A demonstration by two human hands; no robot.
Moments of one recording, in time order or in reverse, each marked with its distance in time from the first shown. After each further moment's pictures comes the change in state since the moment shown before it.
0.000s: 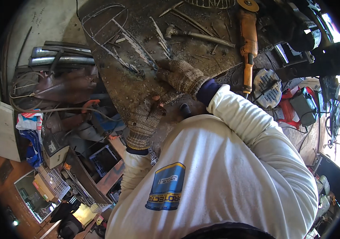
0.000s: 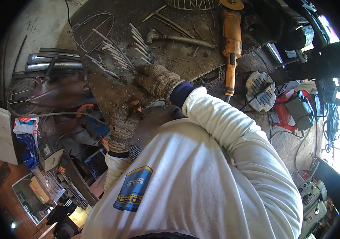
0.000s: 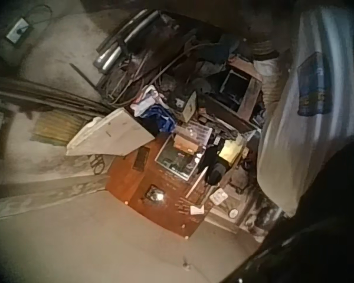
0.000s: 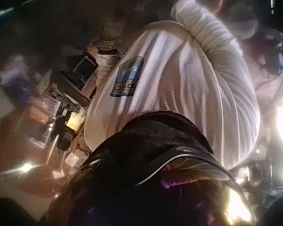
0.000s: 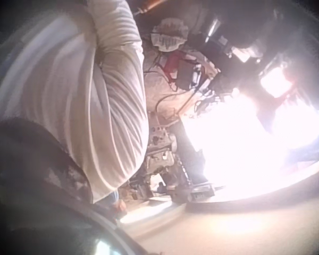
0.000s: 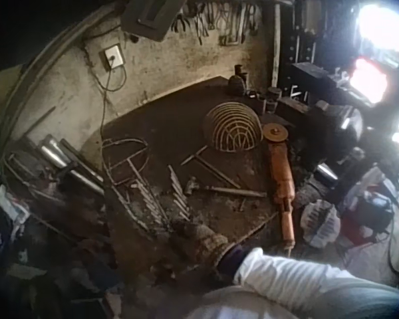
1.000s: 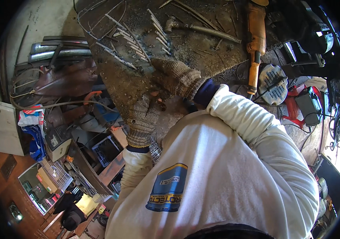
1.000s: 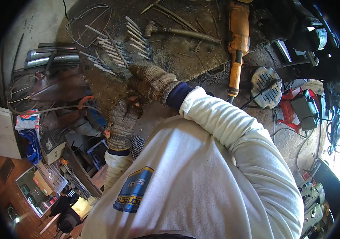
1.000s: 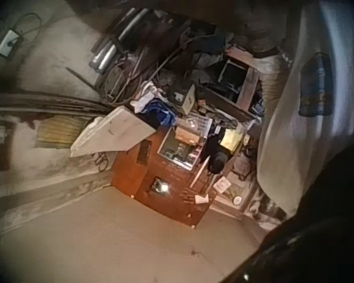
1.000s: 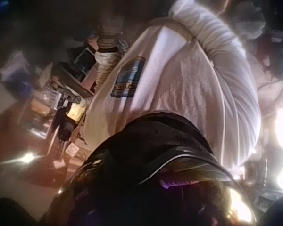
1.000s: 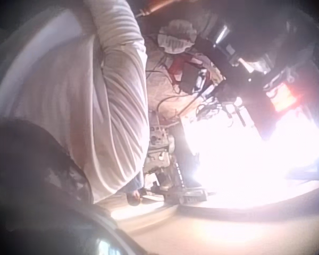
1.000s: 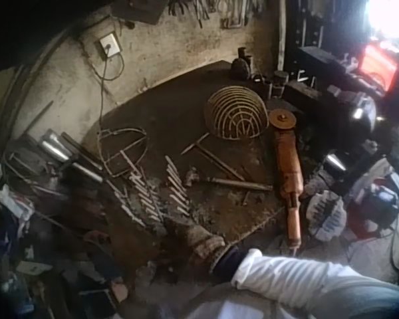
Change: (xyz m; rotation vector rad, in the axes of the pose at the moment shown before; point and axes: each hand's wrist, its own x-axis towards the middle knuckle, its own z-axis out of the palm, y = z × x) left_hand 0.003 -0.006 0.004 0.018 -0.038 -0.085; right_hand 0.050 0.090 0.060 0.681 0.036 -0.394
